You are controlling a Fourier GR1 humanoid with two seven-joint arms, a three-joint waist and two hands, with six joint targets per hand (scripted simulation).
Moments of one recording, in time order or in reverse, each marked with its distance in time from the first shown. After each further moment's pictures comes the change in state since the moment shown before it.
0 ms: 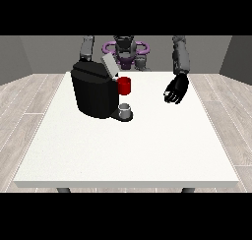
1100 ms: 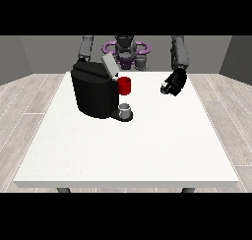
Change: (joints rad) left arm -0.117 -0.058 0.000 0.138 -0.082 -0.092 -0.074; right arm 0.038 -0.027 -0.038 0.126 0.033 -0.038 -0.018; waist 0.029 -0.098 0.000
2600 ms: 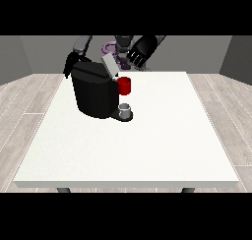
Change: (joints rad) left arm -0.419 -0.092 0.113 -0.083 0.068 -0.319 0.329; right arm -0.094 -0.015 -0.037 0.045 -0.038 0.025 -0.027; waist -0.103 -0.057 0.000
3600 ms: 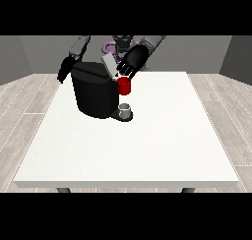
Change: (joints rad) left arm -0.130 0.051 0.027 0.062 -0.023 -0.008 -0.002; right arm -0.094 -0.016 -0.032 -0.025 -0.007 -0.014 0.032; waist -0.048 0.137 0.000
